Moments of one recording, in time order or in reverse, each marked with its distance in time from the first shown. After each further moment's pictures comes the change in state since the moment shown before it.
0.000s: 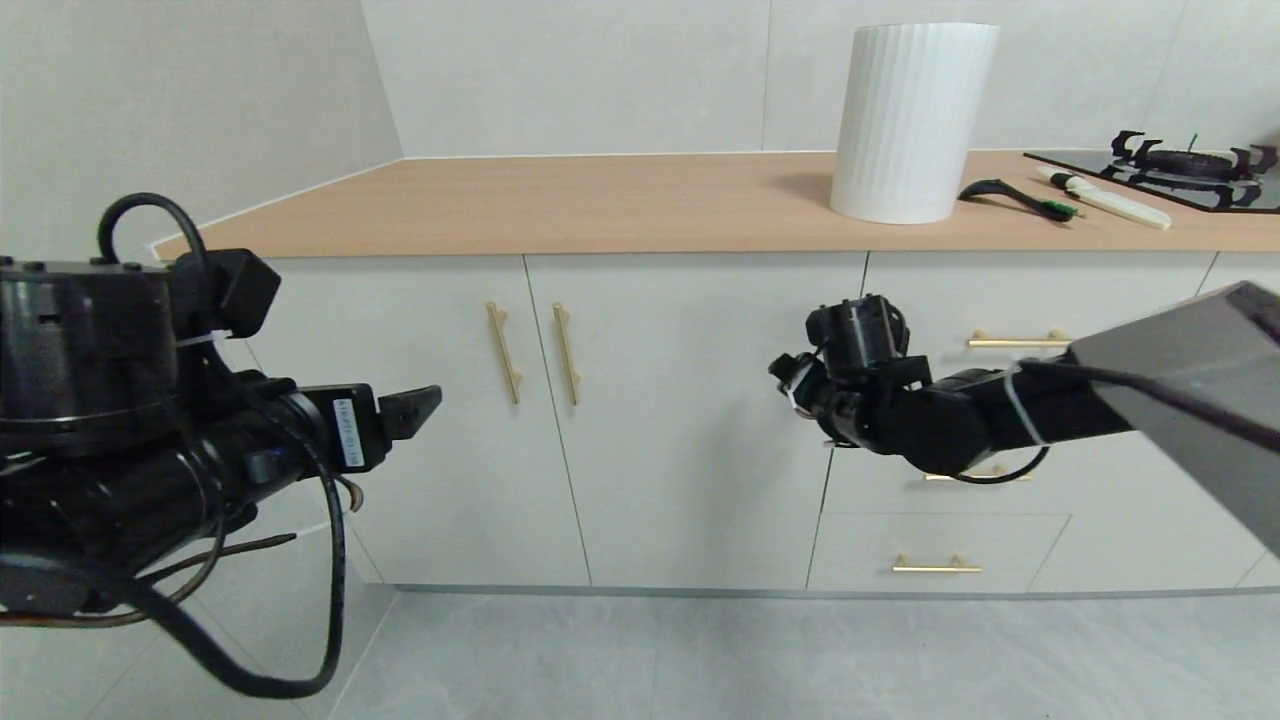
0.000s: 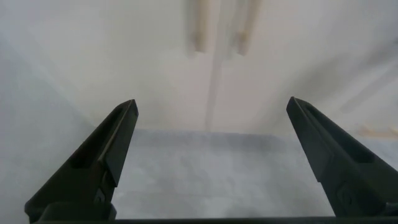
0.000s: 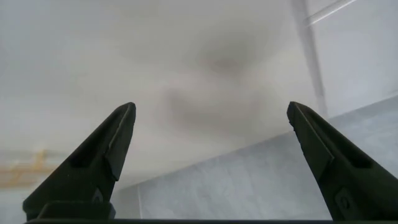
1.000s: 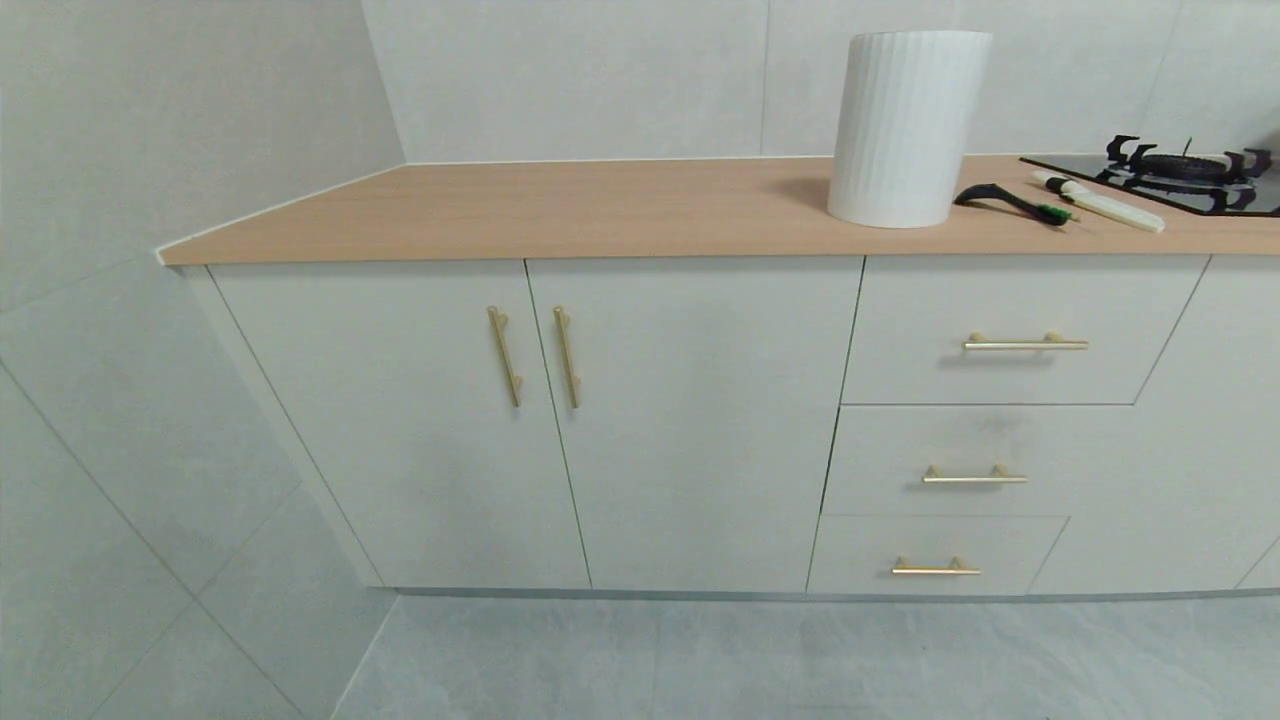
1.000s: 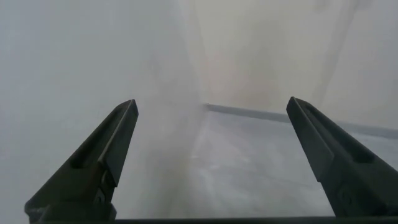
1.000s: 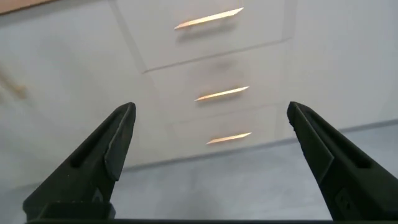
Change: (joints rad) left arm 0.258 -1.158 0.614 0.329 0.112 0.289; right arm -0.291 -1.798 1.208 0.149 0.076 -0.689
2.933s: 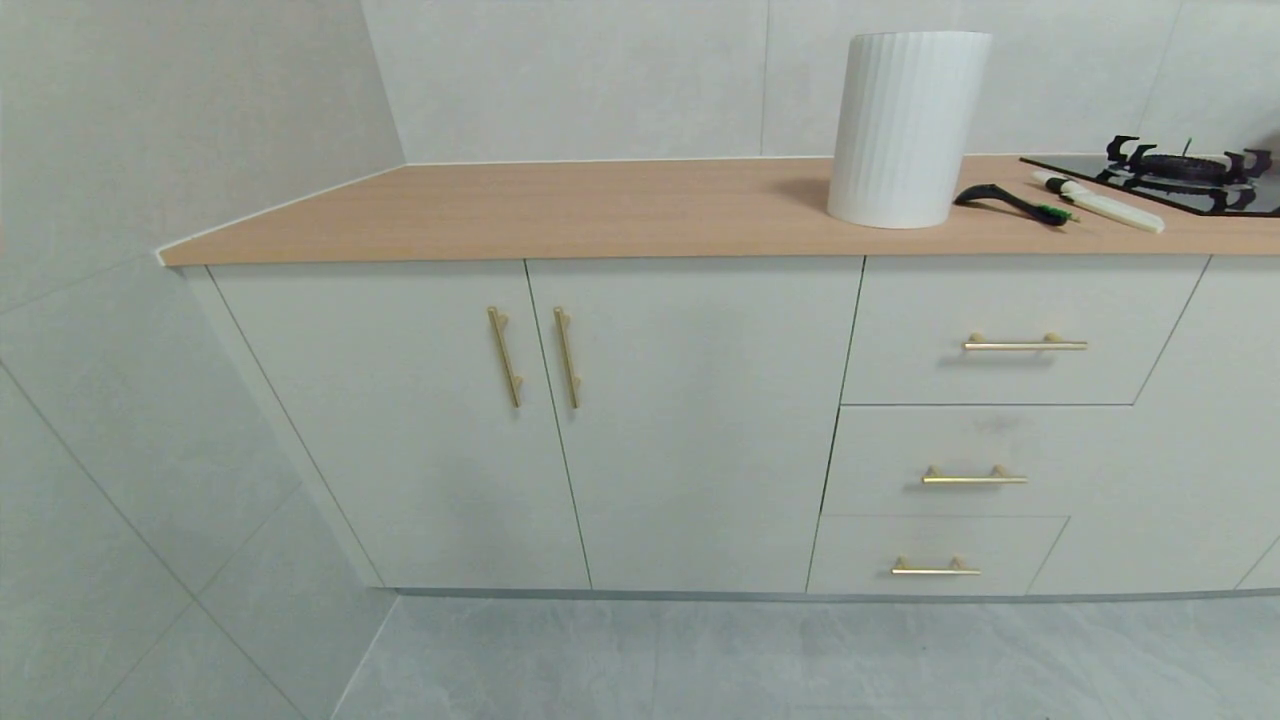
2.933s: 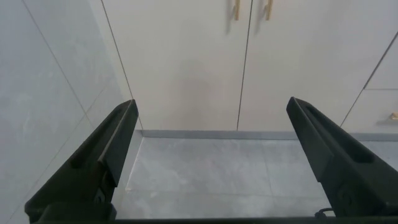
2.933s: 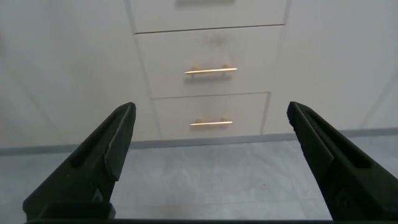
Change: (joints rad) left arm 0.117 -0.220 0.140 -0.043 -0.471 -0.084; right arm -0.211 -0.391 0.239 0.137 0.285 -0.145
